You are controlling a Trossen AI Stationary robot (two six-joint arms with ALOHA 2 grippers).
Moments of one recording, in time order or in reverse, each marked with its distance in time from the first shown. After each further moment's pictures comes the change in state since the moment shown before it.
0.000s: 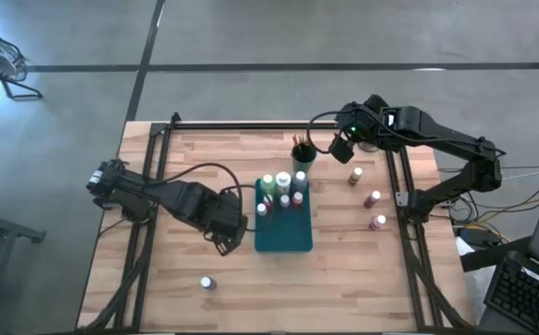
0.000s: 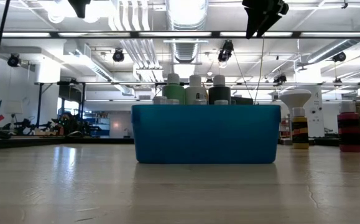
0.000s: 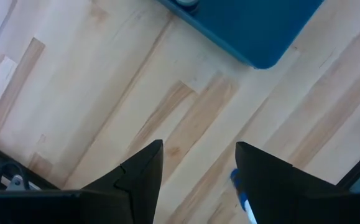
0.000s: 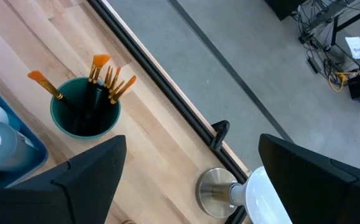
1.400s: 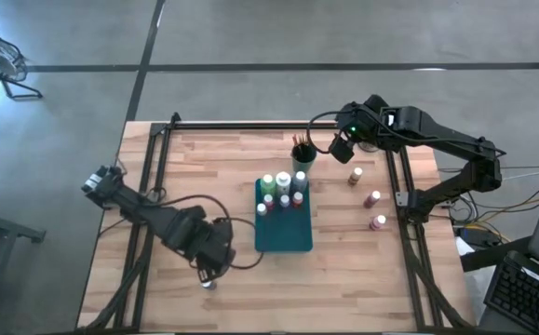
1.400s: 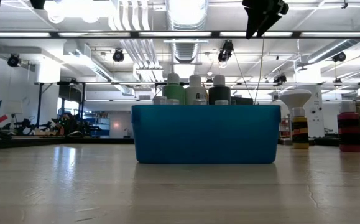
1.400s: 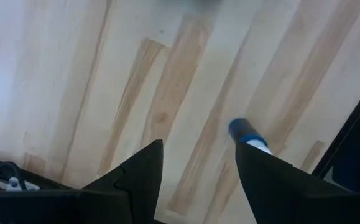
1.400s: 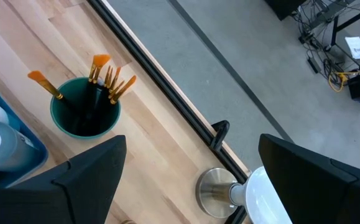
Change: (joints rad) left arm -0.177 -0.005 -0.086 0.032 0.056 0.060; right arm 0.000 0.000 0.000 0.000 0.000 0.000
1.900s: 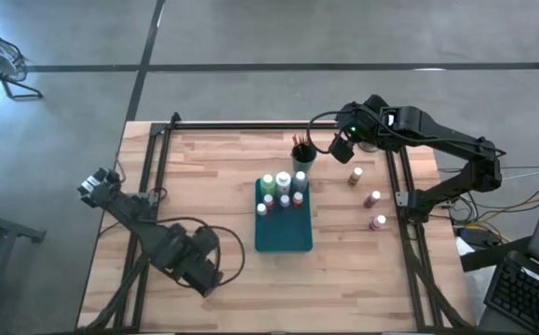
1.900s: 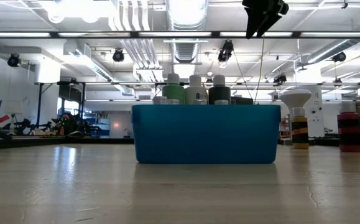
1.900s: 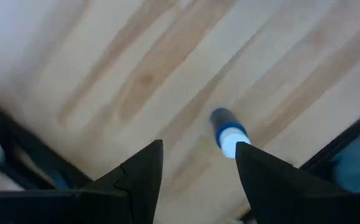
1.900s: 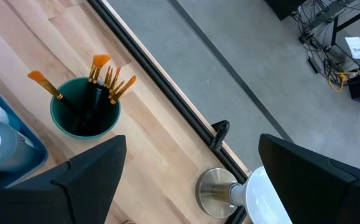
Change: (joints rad) left arm -0.129 -0.006 -0.073 0.032 0.003 -0.487; right arm 0.000 0.000 0.000 0.000 0.000 0.000
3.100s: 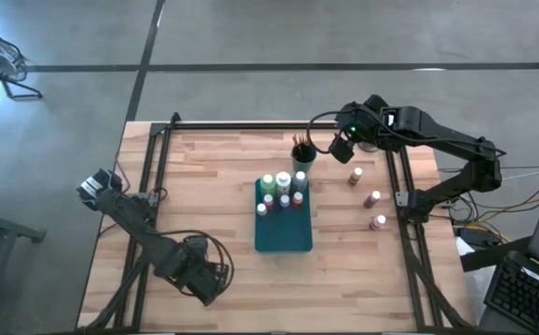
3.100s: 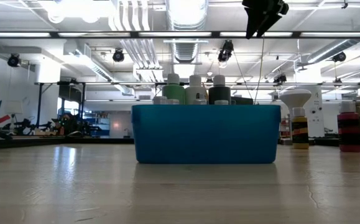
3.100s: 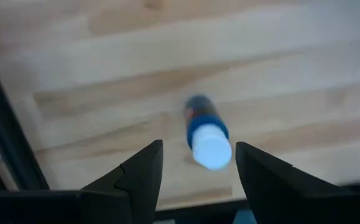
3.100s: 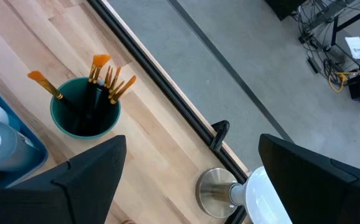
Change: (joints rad) left arm -0.044 -0.002 -0.198 0.237 0.092 -0.715; right arm 0.000 0.000 0.000 0.000 0.000 0.000
